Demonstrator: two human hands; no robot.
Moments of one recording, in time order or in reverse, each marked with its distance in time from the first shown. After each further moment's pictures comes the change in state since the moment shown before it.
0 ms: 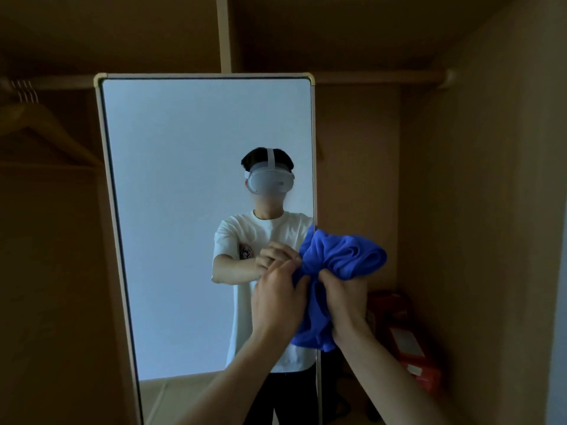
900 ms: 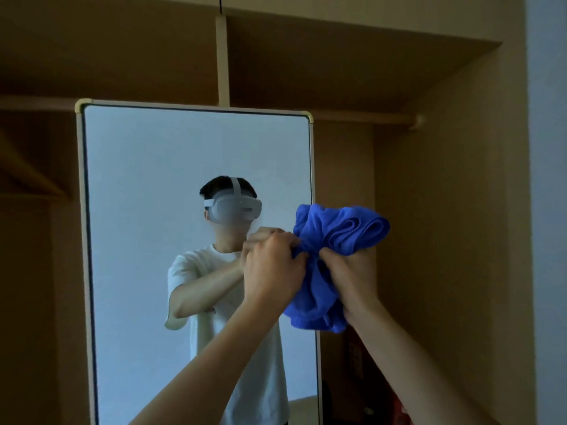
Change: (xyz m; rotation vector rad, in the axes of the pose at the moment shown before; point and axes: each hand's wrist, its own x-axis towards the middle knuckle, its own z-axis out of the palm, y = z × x) left_hand 0.087 0.031 -0.046 -0.004 0.038 0.195; right_hand 0.036 -0.084 0.027 -0.094 -0.029 -0.304
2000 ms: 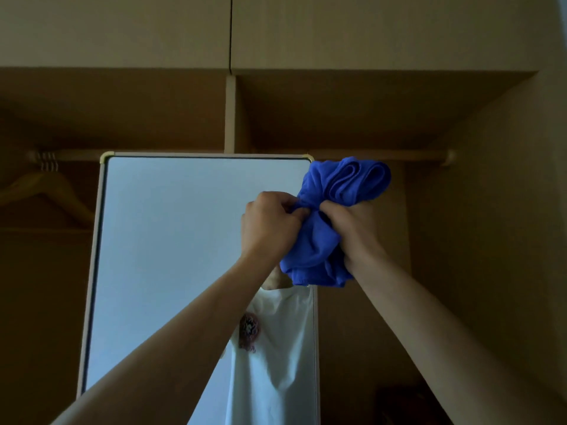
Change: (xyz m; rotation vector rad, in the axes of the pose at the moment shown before) left_hand 0.101 0.047 -0.028 -0.133 0.227 -0.056; right_hand 0.120 -0.060 0.023 0.215 -0.189 -0.034
